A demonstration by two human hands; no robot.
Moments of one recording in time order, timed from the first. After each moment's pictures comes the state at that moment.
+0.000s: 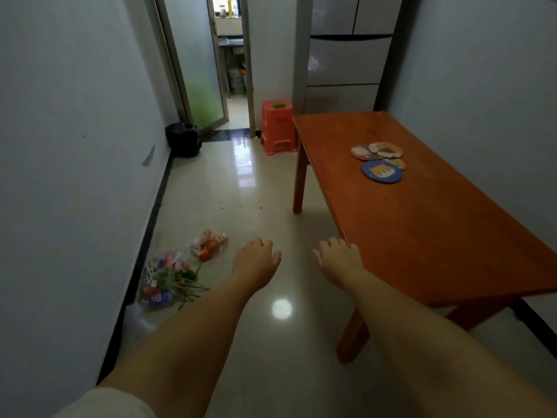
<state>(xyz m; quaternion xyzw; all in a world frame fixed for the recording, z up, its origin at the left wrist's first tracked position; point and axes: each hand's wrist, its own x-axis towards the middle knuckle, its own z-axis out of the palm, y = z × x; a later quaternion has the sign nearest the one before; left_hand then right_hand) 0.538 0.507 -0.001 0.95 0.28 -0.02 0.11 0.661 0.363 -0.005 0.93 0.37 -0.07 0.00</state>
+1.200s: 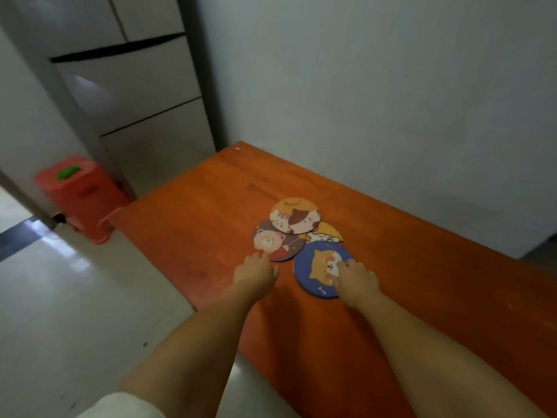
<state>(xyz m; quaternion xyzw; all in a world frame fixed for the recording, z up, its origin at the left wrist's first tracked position) 1.214 0.653 -0.032 0.98 -0.05 -0.19 0.10 1.171 0.446 -0.054 0.97 -0.10 -0.19 -0.07</state>
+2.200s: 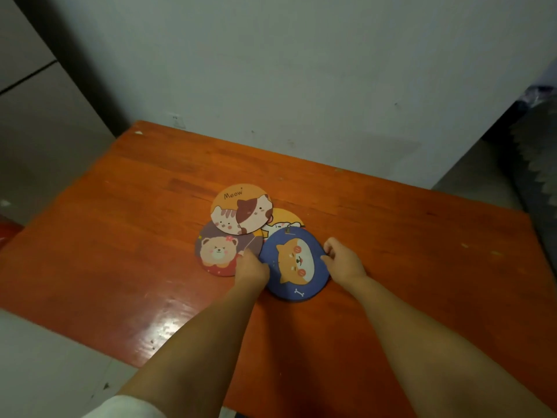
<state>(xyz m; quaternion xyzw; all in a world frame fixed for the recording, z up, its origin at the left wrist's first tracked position) 1.290 0.584 -0.102 0.90 0.02 -0.29 0.32 1.202 0.412 -0.097 0.87 -0.33 -0.08 -0.36</state>
